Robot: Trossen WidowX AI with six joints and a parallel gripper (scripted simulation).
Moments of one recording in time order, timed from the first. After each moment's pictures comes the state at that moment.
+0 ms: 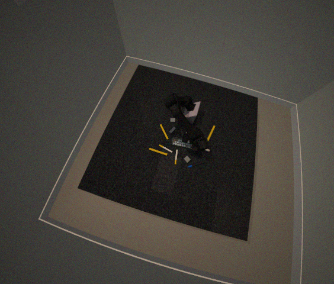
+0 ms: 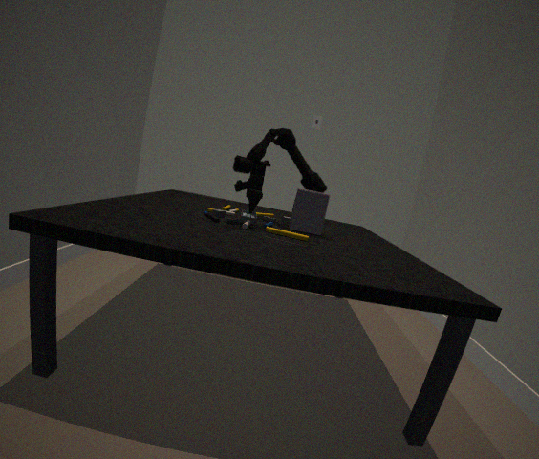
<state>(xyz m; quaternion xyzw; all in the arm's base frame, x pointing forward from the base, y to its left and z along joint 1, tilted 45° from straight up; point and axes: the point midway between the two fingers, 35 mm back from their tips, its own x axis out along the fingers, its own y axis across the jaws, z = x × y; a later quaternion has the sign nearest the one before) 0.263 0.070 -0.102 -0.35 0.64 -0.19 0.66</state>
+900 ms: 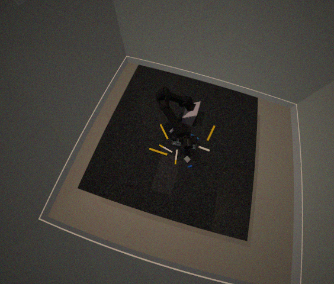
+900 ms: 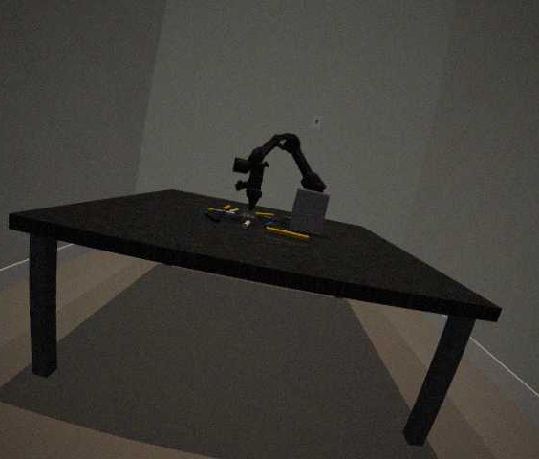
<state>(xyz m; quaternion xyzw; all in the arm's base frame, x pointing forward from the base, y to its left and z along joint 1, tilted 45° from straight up) 0.281 0.012 -0.044 -0.36 0.64 -0.18 0.65</state>
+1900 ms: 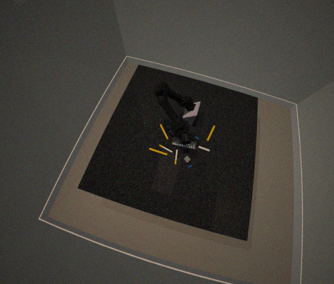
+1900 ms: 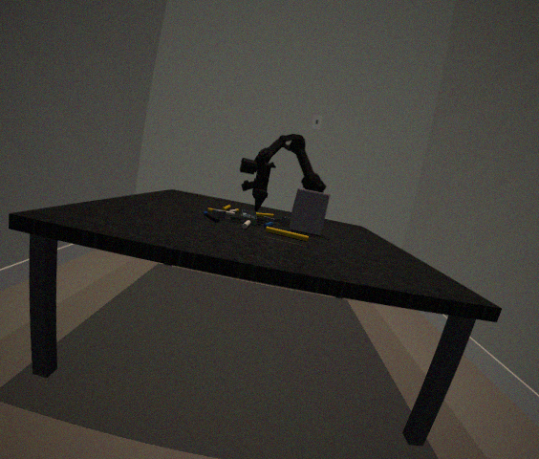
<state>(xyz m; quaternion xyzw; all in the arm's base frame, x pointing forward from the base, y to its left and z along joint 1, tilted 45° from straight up) 0.256 -0.004 -0.031 -0.35 0.64 -0.19 0.66</state>
